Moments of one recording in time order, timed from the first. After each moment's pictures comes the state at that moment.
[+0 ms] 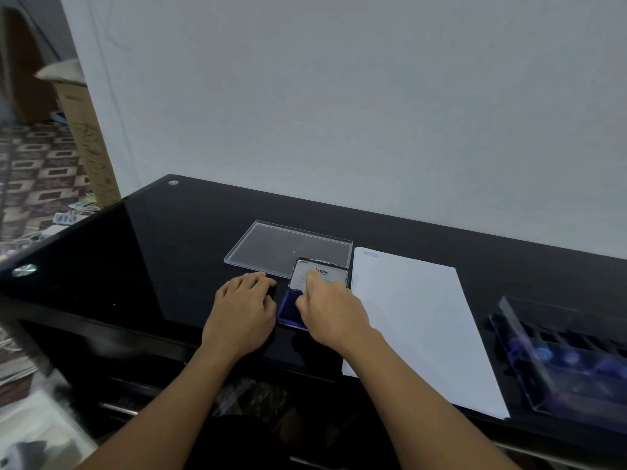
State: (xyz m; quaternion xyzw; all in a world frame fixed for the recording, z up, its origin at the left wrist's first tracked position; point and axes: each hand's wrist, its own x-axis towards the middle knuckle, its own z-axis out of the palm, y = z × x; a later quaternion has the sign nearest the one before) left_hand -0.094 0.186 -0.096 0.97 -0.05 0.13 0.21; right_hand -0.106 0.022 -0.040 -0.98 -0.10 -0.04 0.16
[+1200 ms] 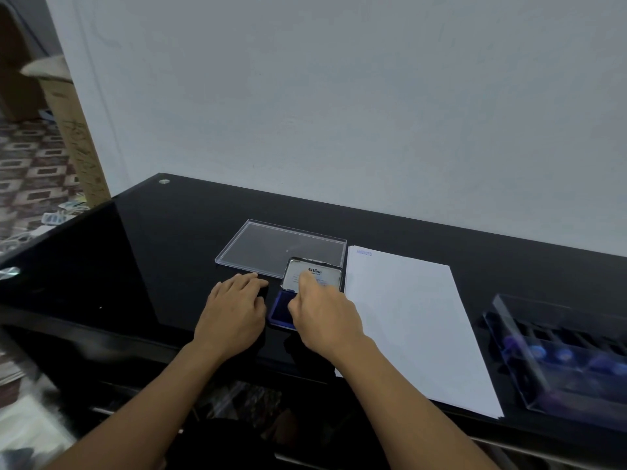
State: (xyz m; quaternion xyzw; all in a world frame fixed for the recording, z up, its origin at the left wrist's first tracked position) left_hand -0.086 0.190 -0.099 0.97 -0.07 0.10 0.22; right_hand -0.114 0.022 -0.042 -0.98 -0.11 -0.06 0.17
